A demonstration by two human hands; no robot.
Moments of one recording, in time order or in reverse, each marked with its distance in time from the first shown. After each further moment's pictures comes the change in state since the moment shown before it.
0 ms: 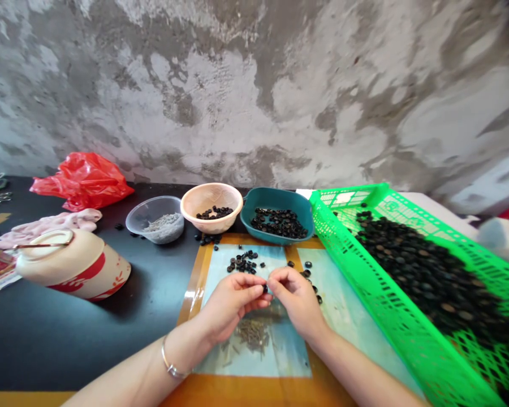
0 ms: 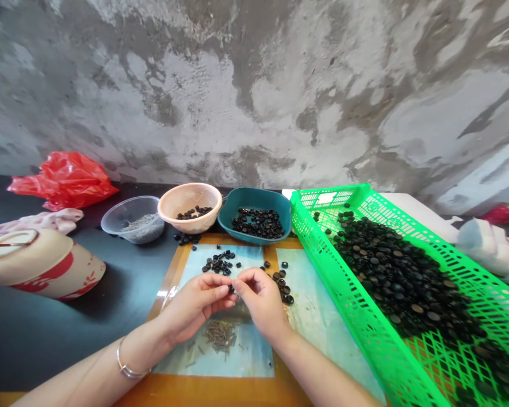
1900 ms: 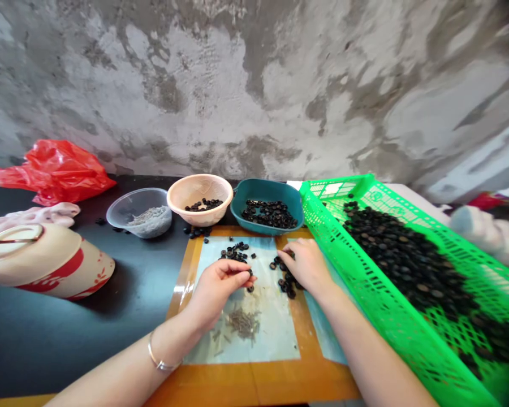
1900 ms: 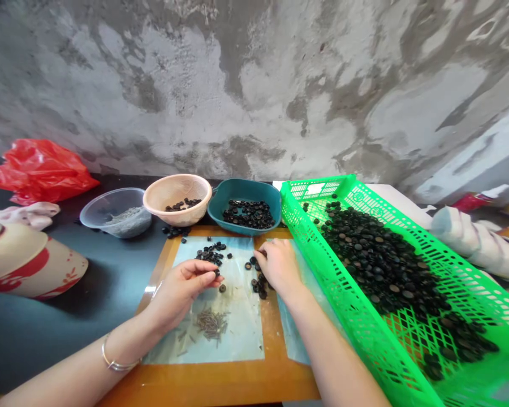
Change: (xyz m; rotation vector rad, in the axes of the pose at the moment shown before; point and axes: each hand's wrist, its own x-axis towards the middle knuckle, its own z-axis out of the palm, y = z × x) left_hand 0.002 0.000 -0.005 0.216 0.132 0.182; right_hand 0.045 0.005 -0.066 -1.193 0.022 -0.191
